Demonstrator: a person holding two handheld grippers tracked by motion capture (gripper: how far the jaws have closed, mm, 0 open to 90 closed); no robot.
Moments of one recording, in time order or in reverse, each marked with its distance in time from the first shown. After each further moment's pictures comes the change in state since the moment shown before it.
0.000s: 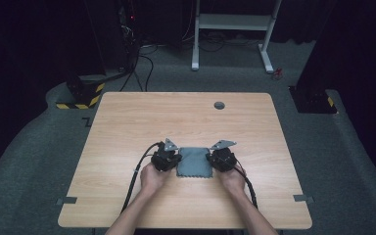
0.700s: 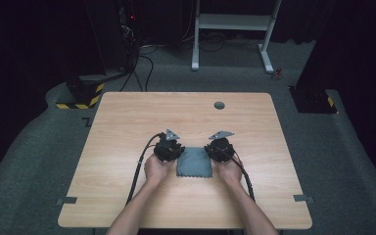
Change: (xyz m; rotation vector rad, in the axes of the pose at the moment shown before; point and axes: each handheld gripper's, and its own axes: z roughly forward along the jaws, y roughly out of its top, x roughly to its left) left arm 0.012 0.025 0.014 -0.021 0.027 -0.040; right arm -0.013 0.025 0.012 -0.003 -0.053 0.057
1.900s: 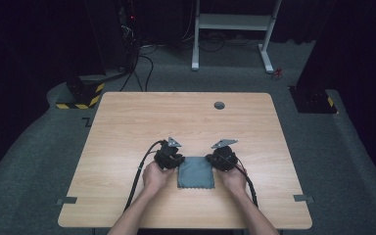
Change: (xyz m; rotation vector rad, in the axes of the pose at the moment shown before) left arm -0.011 -0.011 -0.003 0.127 -0.053 -0.015; right arm 0.005 -0.023 -0.011 0.052 0.089 -0.023
